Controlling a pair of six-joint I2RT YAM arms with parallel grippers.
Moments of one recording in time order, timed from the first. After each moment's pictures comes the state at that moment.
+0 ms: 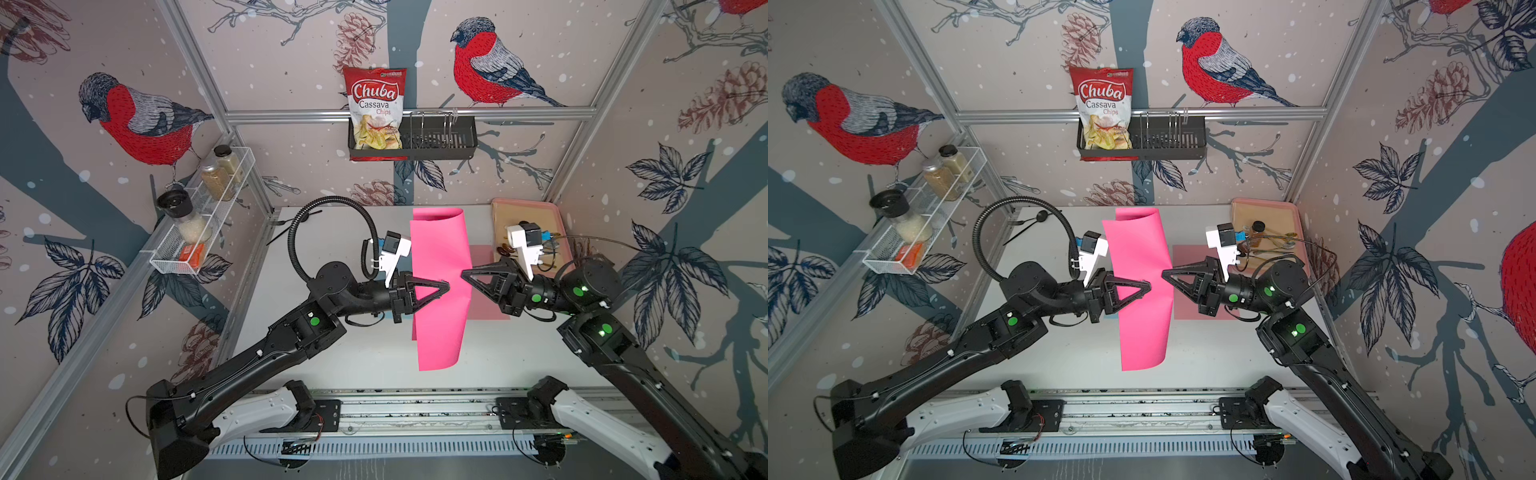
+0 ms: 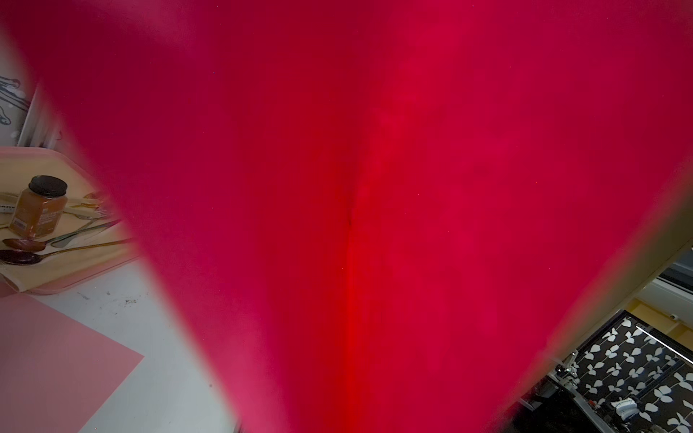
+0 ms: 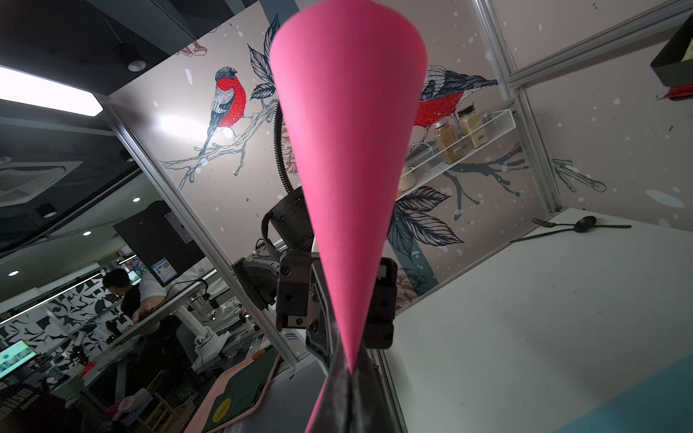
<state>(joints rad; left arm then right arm) -0.91 1.02 0.95 0.27 0.62 -0.73 0.62 0.77 0.94 0.08 -0.82 0.65</state>
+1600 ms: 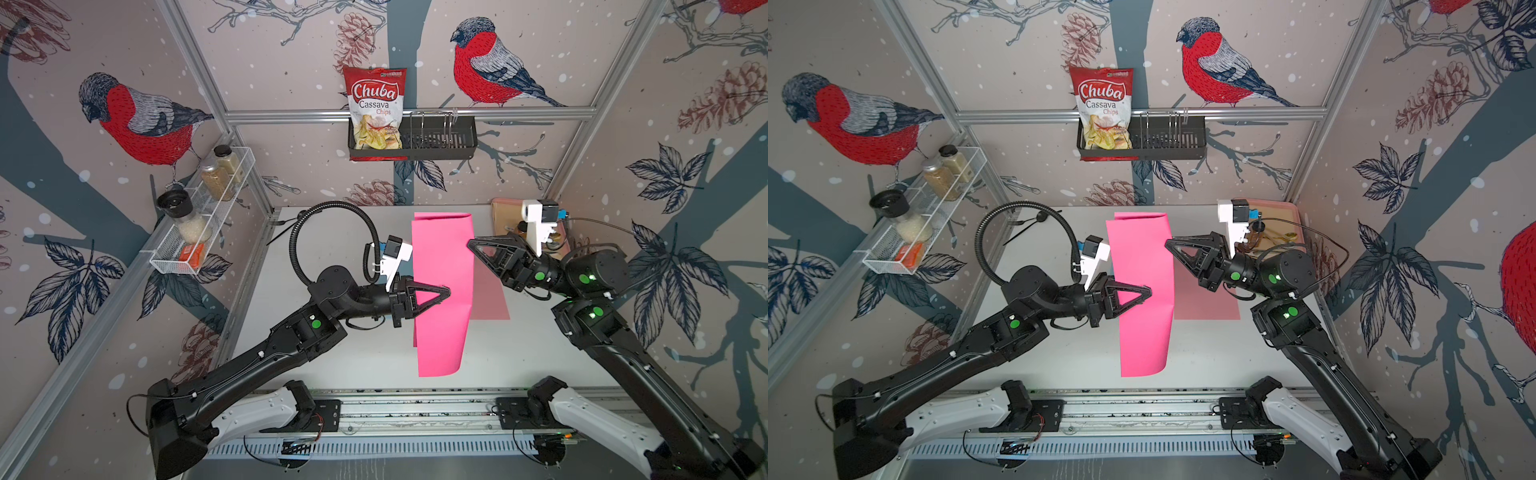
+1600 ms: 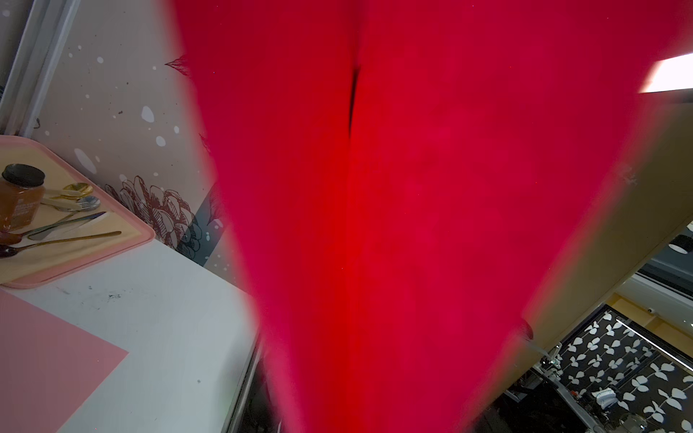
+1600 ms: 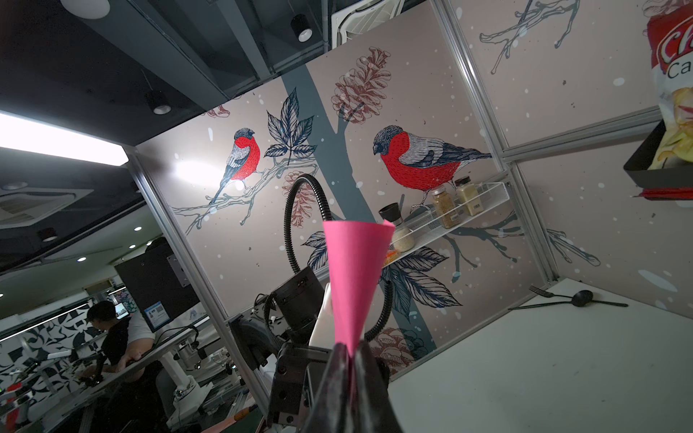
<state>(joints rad) -0.93 1.01 0.92 0.31 0.64 -0.75 0.55 0.88 1.01 0.33 -0.79 0.76</state>
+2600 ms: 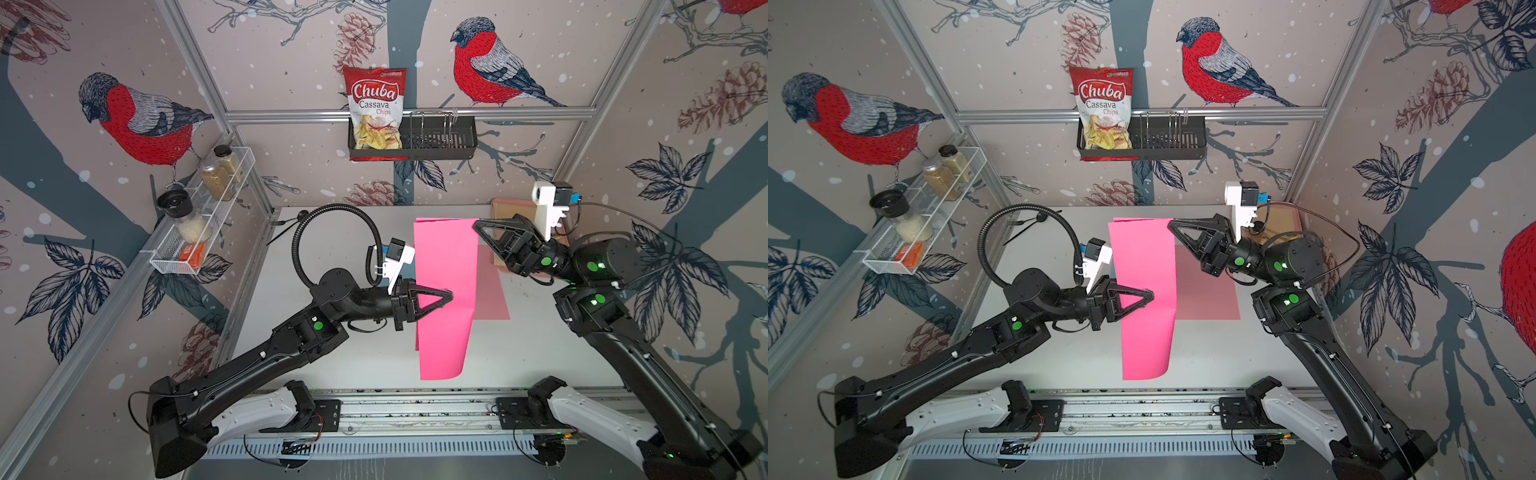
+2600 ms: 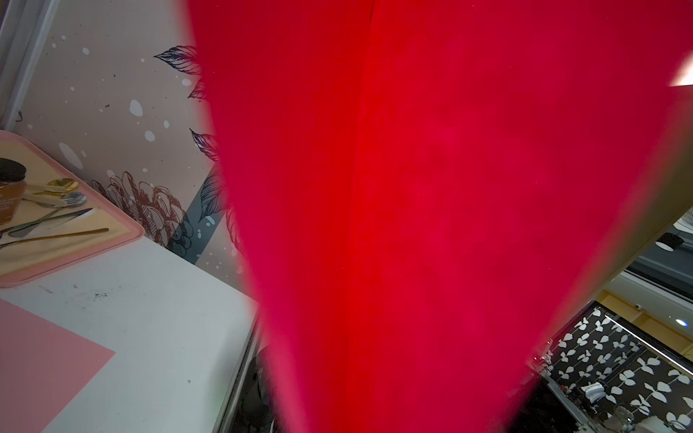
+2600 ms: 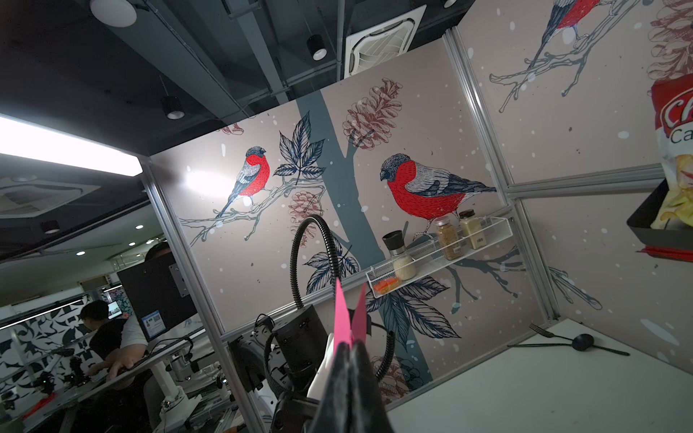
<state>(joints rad) -0.95 1.01 0.91 0.33 0.62 -0.76 0.52 0.96 1.12 0.40 -0.82 0.78</state>
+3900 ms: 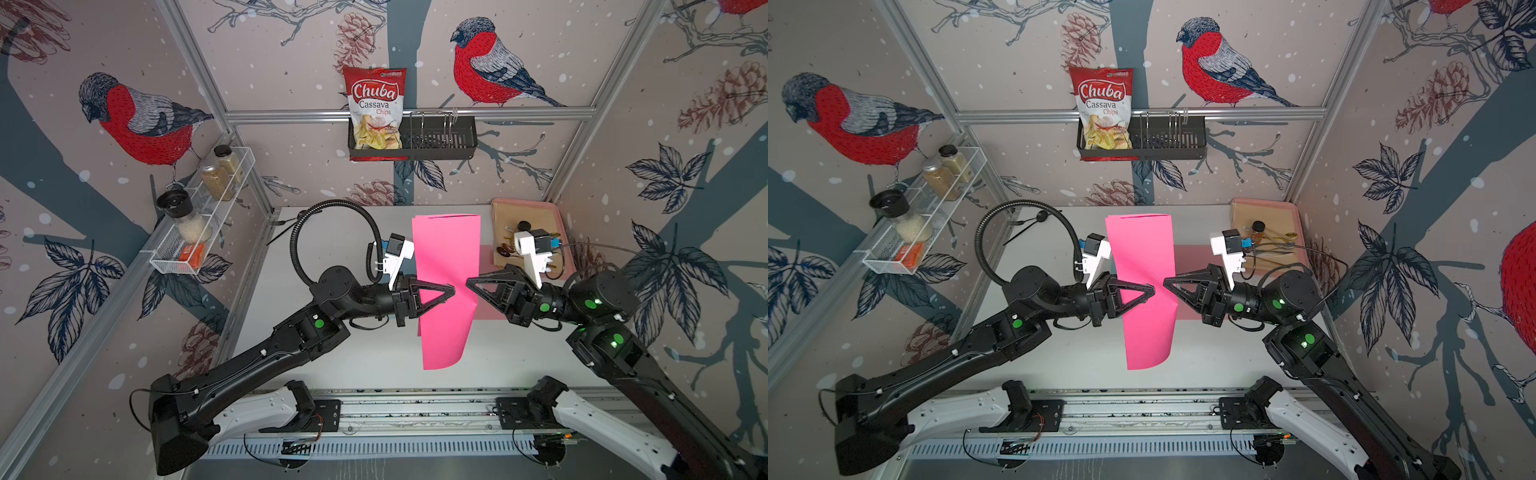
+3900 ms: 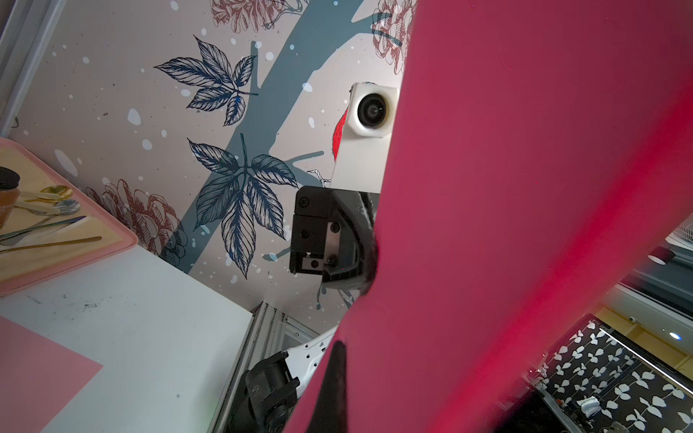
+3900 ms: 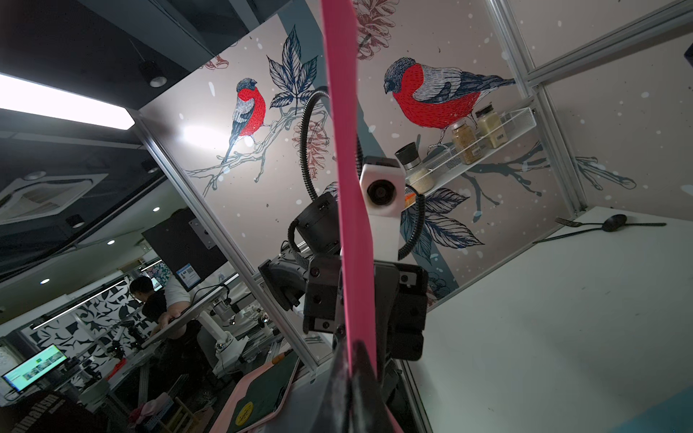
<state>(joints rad) -0.96 1.04 0.94 0.34 0.60 -0.81 0.71 0.71 0.94 0.03 -0.74 0.69</state>
